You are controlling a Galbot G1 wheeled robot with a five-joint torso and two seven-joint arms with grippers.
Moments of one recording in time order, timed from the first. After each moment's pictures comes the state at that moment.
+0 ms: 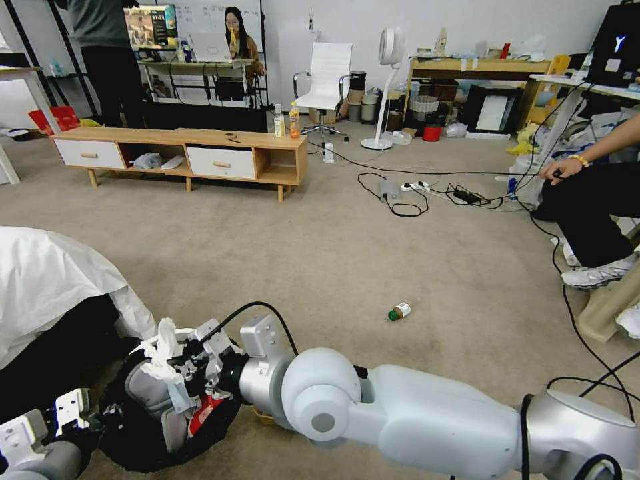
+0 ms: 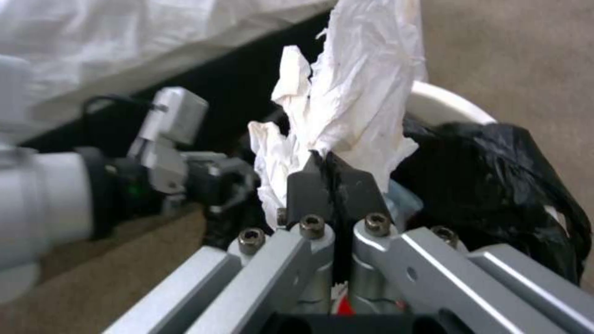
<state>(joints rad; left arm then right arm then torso) 1.62 -1.19 -0.97 -2.17 -1.00 0.74 -0.38 -0.22 1.24 -0.78 1.98 1.36 -0.51 0.53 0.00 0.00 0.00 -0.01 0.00</state>
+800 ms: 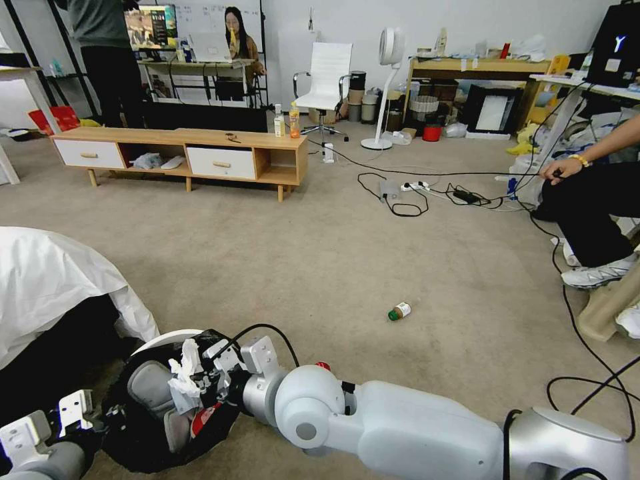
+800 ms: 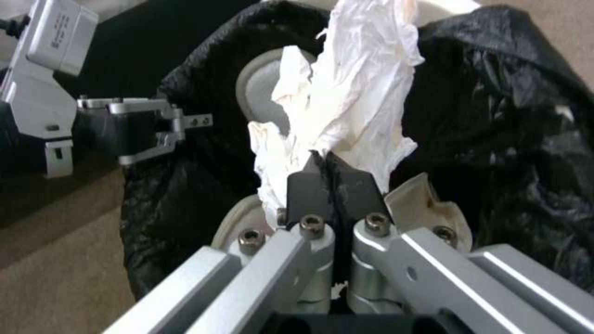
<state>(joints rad) 1.61 -1.20 -0.96 -2.16 -0.99 0.74 -0.37 -0.30 1.26 -0.81 1.86 1.29 -0.50 0.53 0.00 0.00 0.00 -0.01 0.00</state>
